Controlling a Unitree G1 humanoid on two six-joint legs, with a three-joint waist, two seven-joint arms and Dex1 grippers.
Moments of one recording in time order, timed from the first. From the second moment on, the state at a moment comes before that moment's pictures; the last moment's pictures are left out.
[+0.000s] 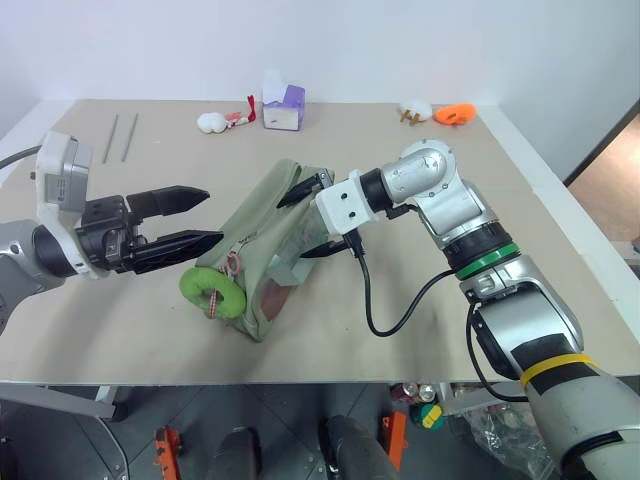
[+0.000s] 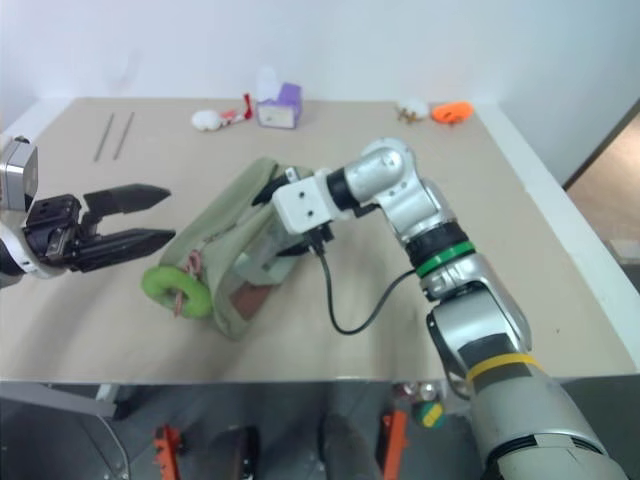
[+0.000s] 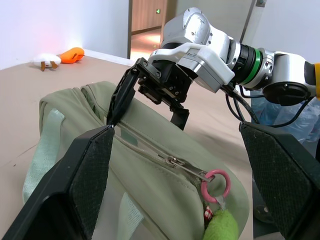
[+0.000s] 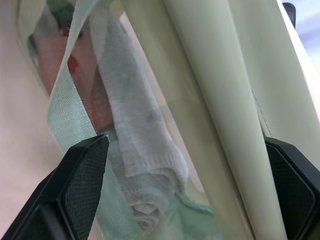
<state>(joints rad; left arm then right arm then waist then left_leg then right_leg) -0.37 0.92 0.41 -0.33 -1.06 0.77 -1.00 -1.21 -0.41 0.41 0.60 -0.07 -0.43 1.37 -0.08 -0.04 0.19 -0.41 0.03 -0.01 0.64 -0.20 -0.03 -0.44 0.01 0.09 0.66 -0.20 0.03</state>
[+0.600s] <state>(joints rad) -0.37 0.90 0.41 -0.33 -1.08 0.77 -0.98 -1.25 -0.43 0.40 0.65 -0.07 -0.42 1.36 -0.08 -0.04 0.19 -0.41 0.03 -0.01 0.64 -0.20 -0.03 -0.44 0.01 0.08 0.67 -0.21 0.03</state>
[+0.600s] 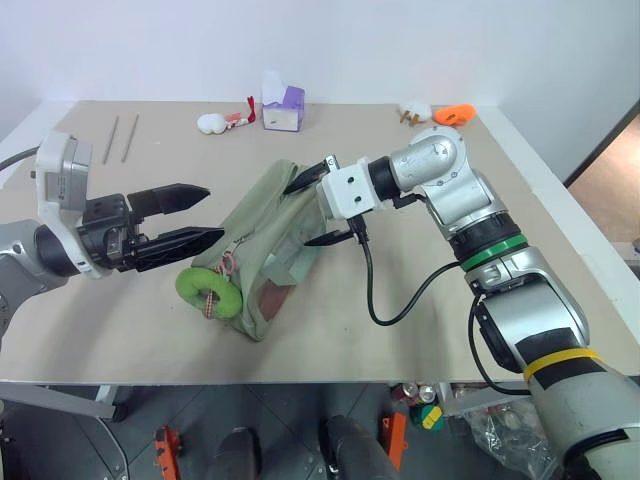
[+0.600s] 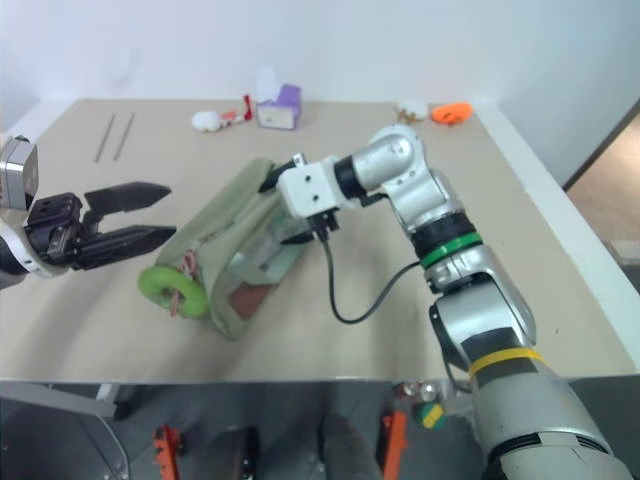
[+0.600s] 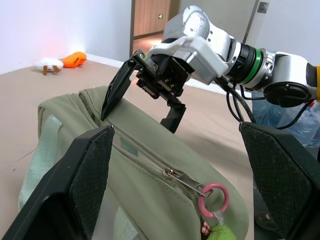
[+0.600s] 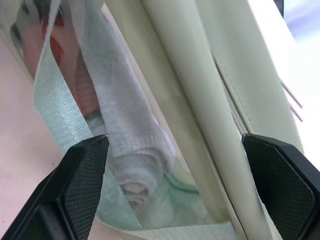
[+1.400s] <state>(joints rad) -0.37 0.89 0.41 -0.33 -1.08 0.77 -0.97 -1.25 -0.43 0.39 0.65 -0.04 -0.43 1.39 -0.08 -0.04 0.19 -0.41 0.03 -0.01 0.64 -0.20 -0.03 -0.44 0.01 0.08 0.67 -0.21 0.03</state>
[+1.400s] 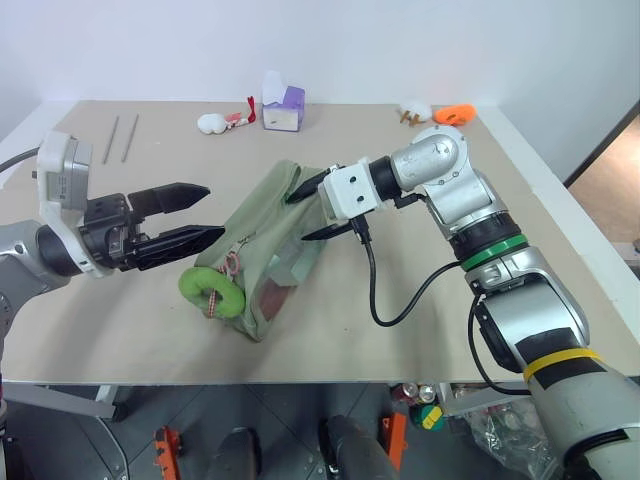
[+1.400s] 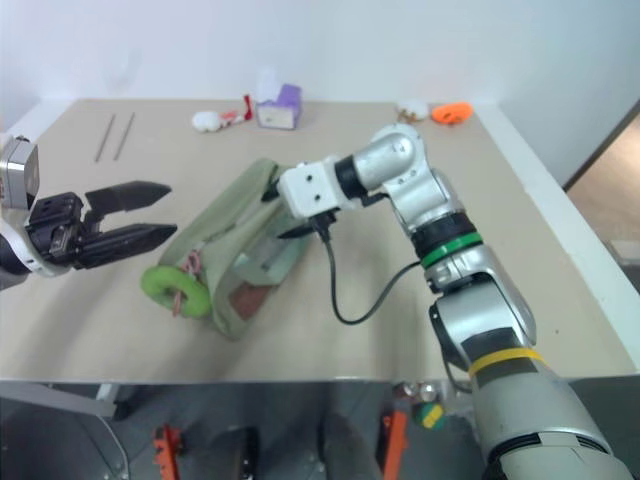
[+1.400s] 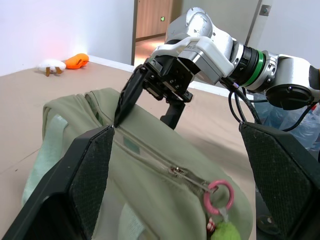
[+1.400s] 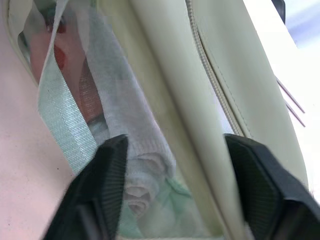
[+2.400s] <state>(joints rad) -0.33 0.87 0.43 -0.36 -1.11 0.76 -0.93 -1.26 -0.54 0.37 0.60 -0.14 -0.33 1.27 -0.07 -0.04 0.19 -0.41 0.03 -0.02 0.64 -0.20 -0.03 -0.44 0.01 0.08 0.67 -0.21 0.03</state>
